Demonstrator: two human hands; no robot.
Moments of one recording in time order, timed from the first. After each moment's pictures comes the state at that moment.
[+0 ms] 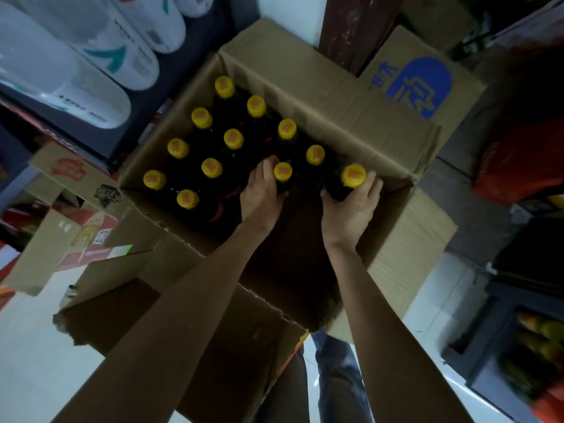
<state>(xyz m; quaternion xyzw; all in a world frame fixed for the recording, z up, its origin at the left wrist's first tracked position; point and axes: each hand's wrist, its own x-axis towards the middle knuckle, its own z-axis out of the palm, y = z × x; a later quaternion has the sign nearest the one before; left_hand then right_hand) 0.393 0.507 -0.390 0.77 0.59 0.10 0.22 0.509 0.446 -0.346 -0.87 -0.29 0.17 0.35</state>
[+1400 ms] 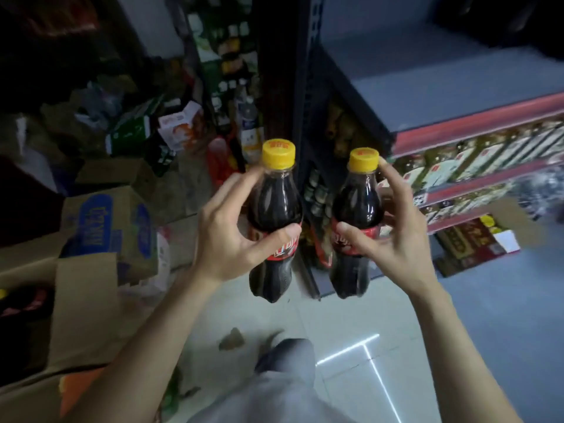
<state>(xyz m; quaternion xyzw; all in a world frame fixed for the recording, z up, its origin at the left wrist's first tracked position) 0.704 -0.055 0.010 0.87 -0.04 0.29 0.40 0.783 -0.281 -0.016 -0.81 -0.27 -0.07 0.52</state>
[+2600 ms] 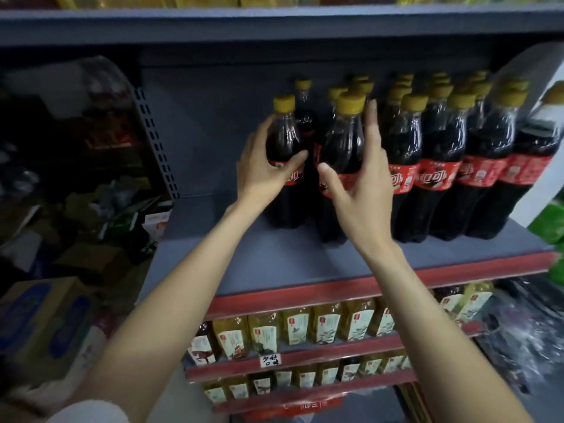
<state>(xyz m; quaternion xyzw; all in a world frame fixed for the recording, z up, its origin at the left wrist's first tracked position) 1.134 -0.314 0.134 0.81 0.07 0.44 0.37 1.136 -0.485 0.141 -0.74 -0.33 -0.28 0.52</state>
